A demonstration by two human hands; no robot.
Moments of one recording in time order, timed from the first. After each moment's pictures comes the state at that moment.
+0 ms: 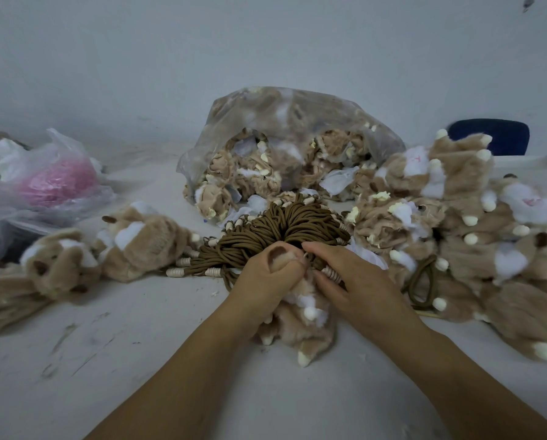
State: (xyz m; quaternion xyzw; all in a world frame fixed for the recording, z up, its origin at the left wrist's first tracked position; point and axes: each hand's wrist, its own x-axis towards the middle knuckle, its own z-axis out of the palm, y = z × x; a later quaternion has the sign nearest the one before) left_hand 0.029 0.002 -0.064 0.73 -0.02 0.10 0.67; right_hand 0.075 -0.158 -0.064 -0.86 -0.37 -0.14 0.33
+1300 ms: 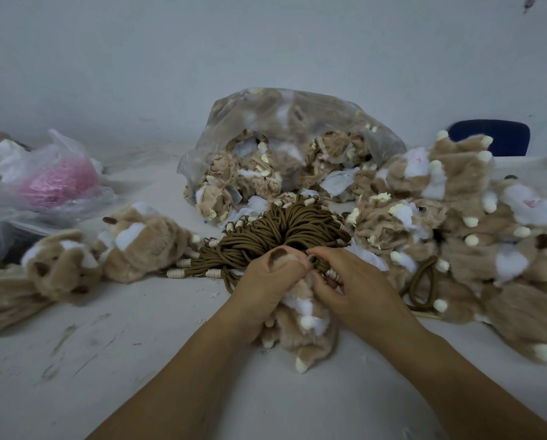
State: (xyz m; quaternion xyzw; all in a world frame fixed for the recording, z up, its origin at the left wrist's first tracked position) left_hand 0.030 0.000 -0.066 0.66 -0.01 0.05 0.75; right_hand 0.077 -0.154 -0.070 -0.86 -0.35 -0.14 0.33
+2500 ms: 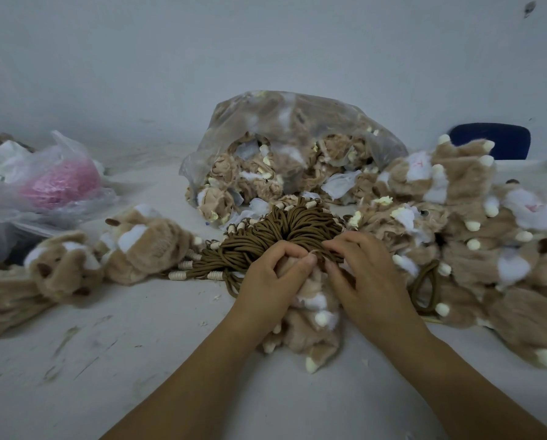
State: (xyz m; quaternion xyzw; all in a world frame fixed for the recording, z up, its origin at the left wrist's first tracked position) left_hand 0.034 -0.004 -0.069 0.76 -0.04 0.22 0.61; right_hand 0.084 -0.159 -0.072 -0.85 -0.32 -0.30 0.30
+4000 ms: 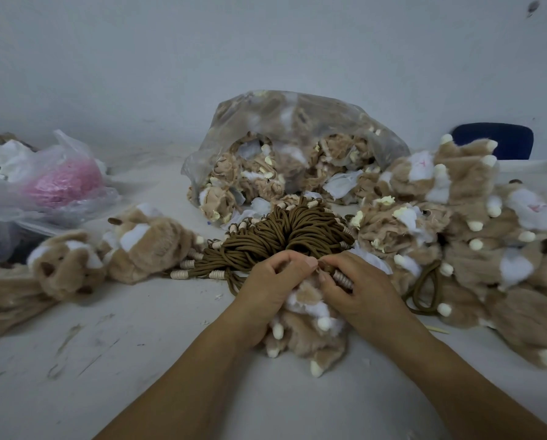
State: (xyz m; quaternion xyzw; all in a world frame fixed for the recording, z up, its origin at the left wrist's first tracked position) left_hand 0.035 0.003 -0.070 0.66 -0.01 0.03 0.75; right_hand 0.077 -0.155 -0.068 -0.84 -0.35 -0.13 0.40
